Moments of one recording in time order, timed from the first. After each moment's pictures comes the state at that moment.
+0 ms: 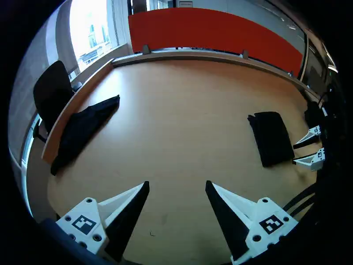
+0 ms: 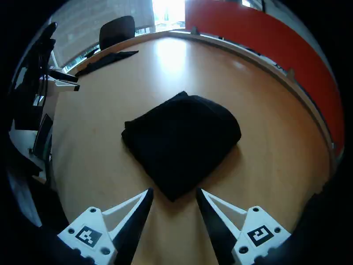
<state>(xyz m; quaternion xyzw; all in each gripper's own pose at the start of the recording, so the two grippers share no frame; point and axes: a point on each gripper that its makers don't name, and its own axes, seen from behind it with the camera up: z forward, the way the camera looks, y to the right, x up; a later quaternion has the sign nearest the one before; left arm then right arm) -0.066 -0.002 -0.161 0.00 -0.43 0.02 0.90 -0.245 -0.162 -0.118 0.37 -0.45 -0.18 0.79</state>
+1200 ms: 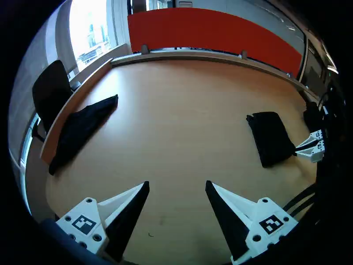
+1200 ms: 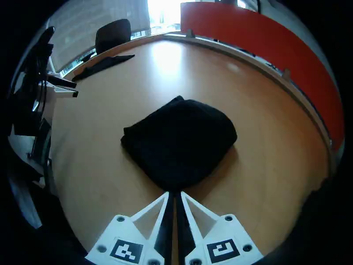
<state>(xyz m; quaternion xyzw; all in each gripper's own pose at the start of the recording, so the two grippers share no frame) -0.069 0.000 -0.160 0.00 -0.43 0.01 0.90 -0.235 -0.167 -0.112 0.36 -0.44 -0.17 0.80</state>
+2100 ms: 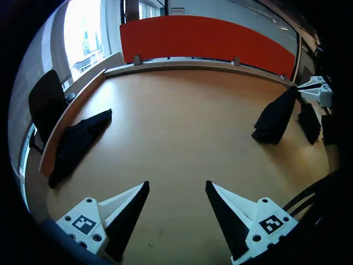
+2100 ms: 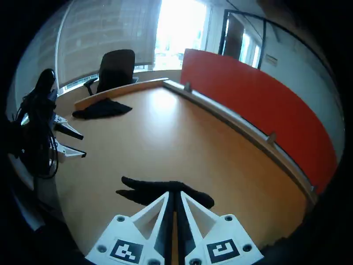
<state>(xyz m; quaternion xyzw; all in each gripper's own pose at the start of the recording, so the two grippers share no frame) -0.049 0.012 -0.138 -0.03 -0.40 0.02 0.91 -0.069 -0.220 -0.013 0.37 -0.30 -0.20 0.86</state>
